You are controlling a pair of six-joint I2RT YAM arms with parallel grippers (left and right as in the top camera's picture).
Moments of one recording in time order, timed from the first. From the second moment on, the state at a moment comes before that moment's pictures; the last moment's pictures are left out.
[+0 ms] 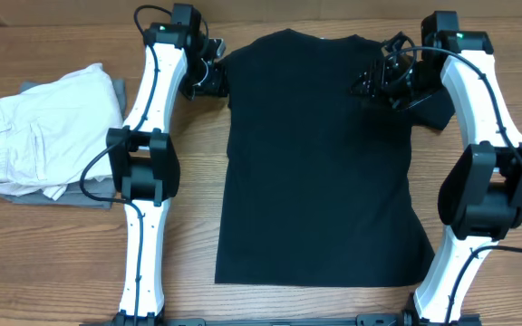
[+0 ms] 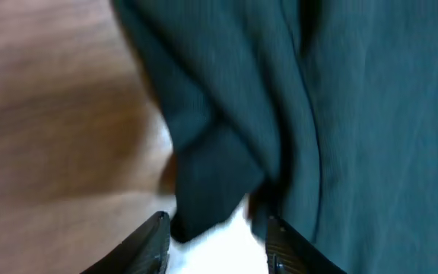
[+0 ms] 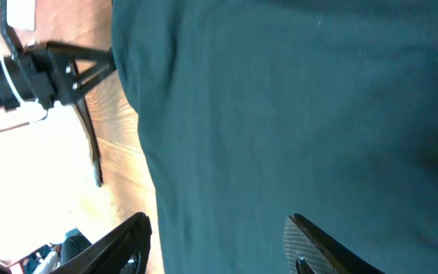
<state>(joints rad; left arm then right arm) -0.13 2.68 2.55 -1.22 0.31 0.03 -0.07 2.16 1.95 -1.21 -0.73 0.10</state>
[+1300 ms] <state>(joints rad) 0.10 2.30 2.59 -1.28 0.11 0.03 -0.06 2.16 1.95 -1.30 -0.57 0.06</state>
